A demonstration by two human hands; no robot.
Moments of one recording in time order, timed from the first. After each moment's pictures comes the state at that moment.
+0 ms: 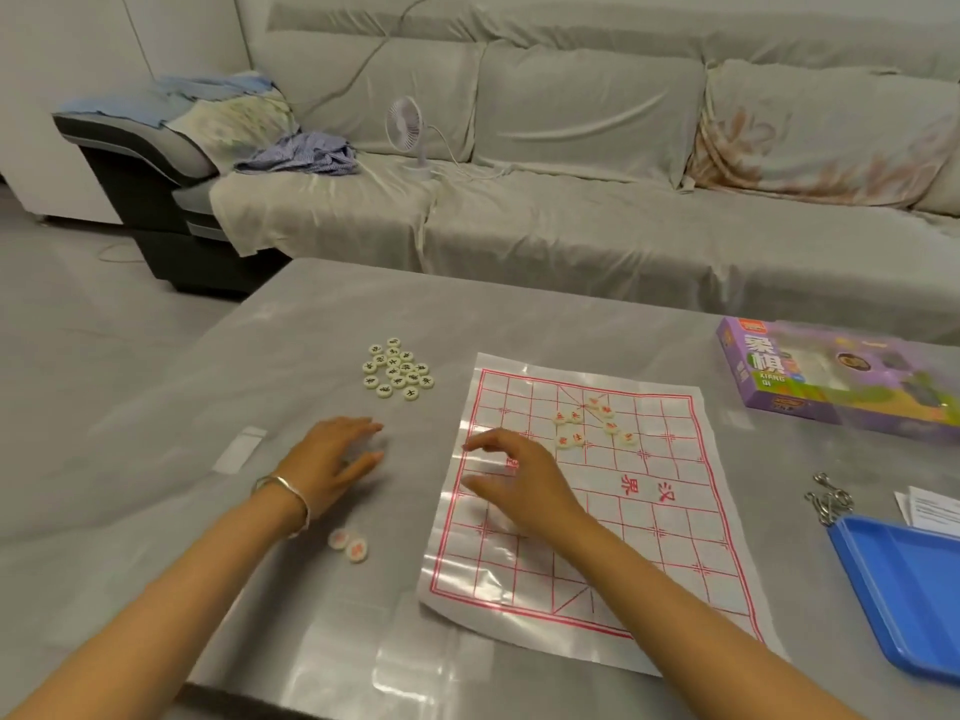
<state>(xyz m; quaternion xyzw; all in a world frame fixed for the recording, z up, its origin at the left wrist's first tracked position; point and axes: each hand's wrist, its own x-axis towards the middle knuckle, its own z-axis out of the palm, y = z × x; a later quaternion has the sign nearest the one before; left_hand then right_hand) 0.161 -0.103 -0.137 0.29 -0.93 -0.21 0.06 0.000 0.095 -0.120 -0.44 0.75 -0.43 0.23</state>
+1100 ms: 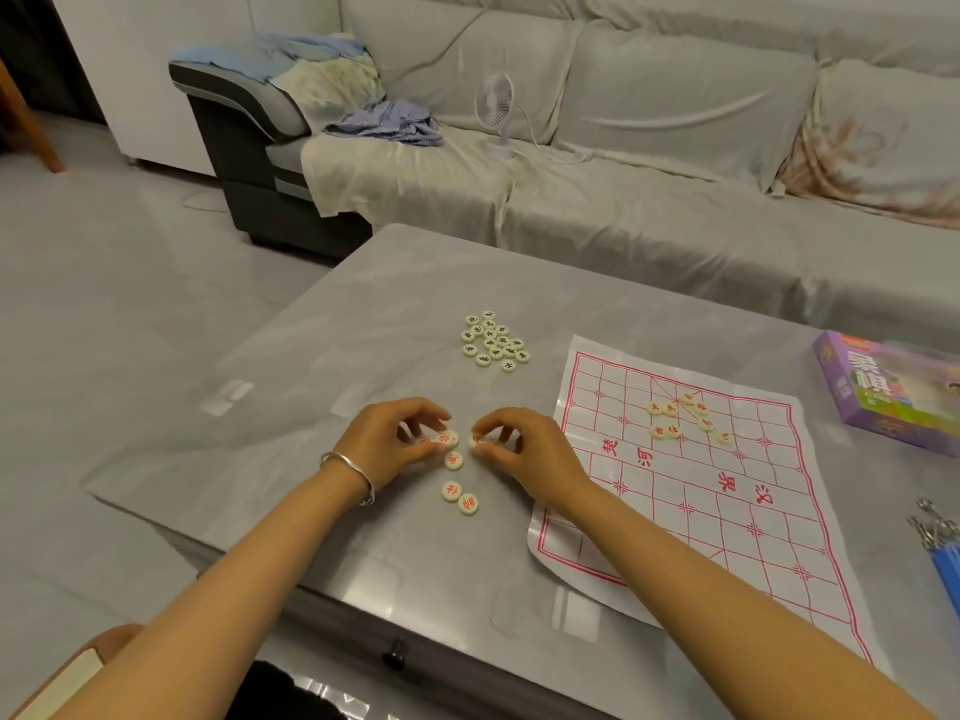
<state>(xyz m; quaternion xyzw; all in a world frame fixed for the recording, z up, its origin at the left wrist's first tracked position) 0.225 -0.103 -0.135 0.26 -0.86 -0.37 0.22 0.057 0.020 -0.141 -0.56 0.73 -0.35 0.18</state>
